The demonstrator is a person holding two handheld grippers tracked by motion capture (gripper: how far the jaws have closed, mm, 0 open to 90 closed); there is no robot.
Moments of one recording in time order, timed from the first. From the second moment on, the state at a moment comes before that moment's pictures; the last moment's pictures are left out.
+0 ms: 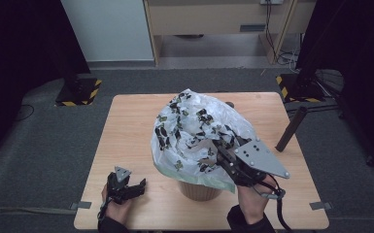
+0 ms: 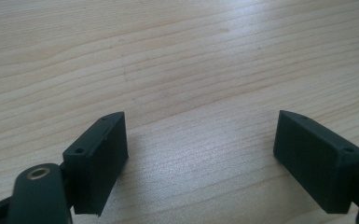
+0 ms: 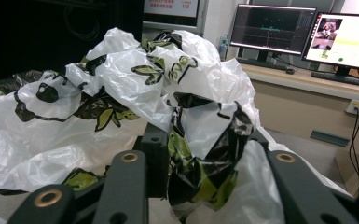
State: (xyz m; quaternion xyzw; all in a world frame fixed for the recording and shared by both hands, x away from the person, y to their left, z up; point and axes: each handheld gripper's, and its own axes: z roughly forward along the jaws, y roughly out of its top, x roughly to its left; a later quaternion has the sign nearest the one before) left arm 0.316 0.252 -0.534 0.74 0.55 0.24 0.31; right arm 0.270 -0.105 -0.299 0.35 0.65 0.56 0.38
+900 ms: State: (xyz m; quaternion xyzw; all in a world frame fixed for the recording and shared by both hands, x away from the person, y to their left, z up) left arm 0.315 0.253 -0.533 0.73 0.55 0.25 0.31; right arm 0.255 -0.178 -0.300 0.36 0.59 0.60 0.40
